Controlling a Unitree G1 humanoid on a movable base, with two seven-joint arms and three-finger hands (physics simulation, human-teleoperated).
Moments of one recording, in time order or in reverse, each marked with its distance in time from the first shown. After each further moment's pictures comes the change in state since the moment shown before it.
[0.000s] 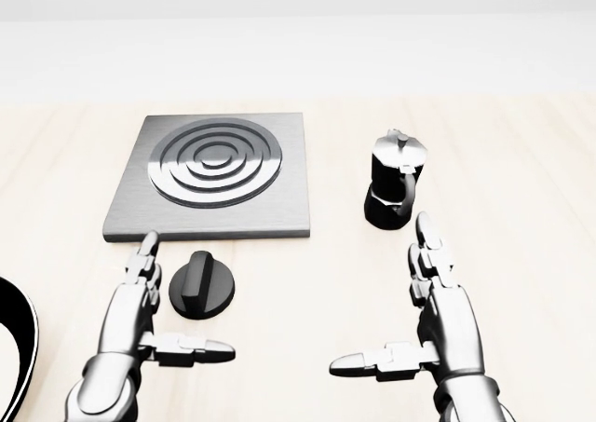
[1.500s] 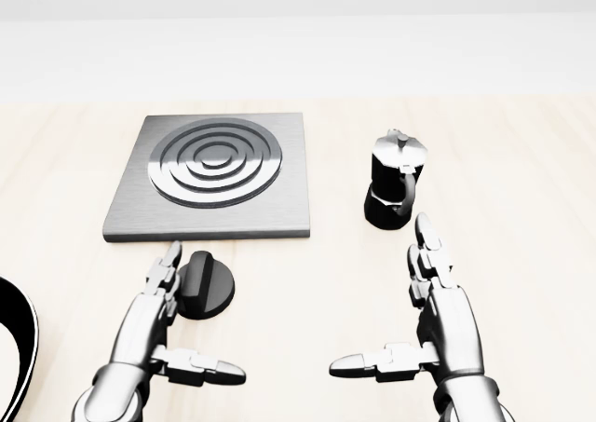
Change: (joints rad) left arm 0.046 -0.015 -0.031 -0.048 0.050 0.025 -0.084; right arm 0.002 0.000 0.001 -0.002 0.001 0.005 0.002
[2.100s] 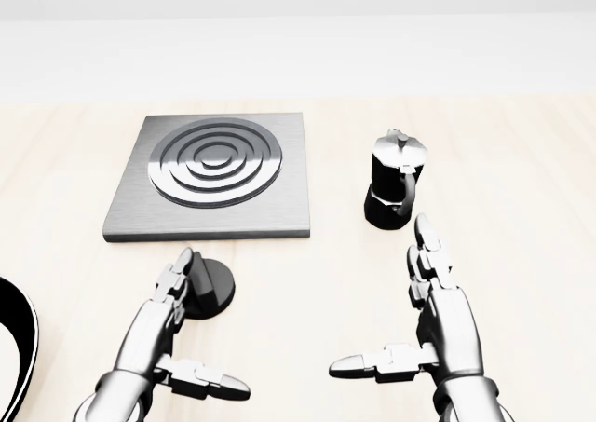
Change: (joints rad) left arm 0.045 -0.007 -0.019 -0.072 0.038 0.029 -0.053; right arm 0.000 0.000 0.001 0.008 -0.002 -0.007 0.001
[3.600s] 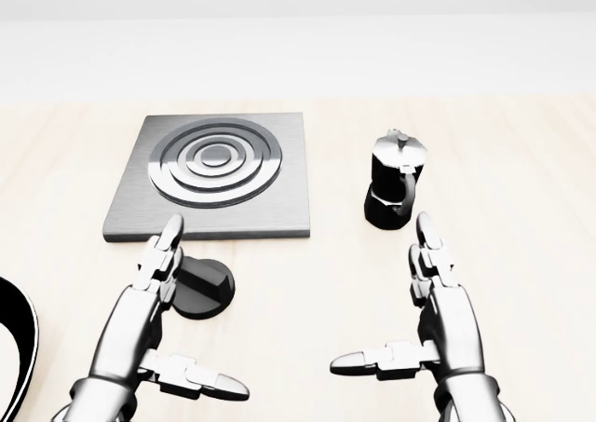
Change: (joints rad) left arm 0.148 -0.018 -0.030 -0.410 0.030 0.046 -0.035; right arm -0.007 -0.001 -0.004 -0.003 0.001 0.012 -0.005
